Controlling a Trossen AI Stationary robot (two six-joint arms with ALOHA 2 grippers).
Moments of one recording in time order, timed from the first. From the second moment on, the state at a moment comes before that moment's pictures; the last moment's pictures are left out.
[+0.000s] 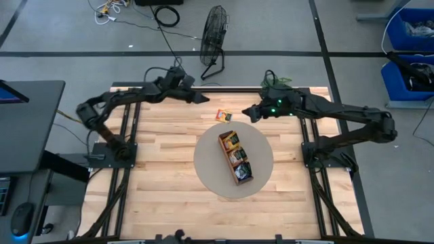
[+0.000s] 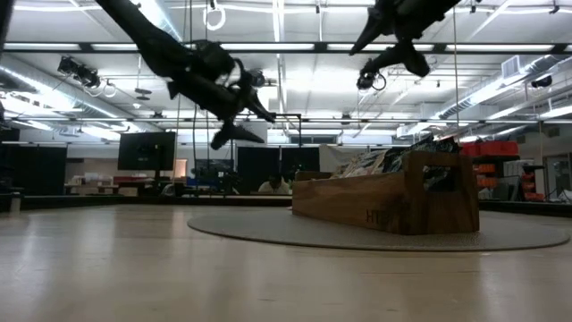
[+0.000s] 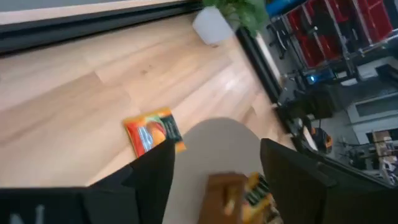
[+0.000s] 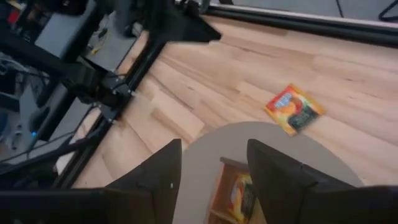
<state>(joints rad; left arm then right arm) 0.71 1.62 0.99 0.07 0.50 -0.64 -0.28 1.17 1.06 -0.48 0.01 0.77</state>
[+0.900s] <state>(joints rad) 0.53 2.19 1.89 -0.85 0.26 0.06 -0.20 1.14 1.06 -0.59 0.05 0.82</state>
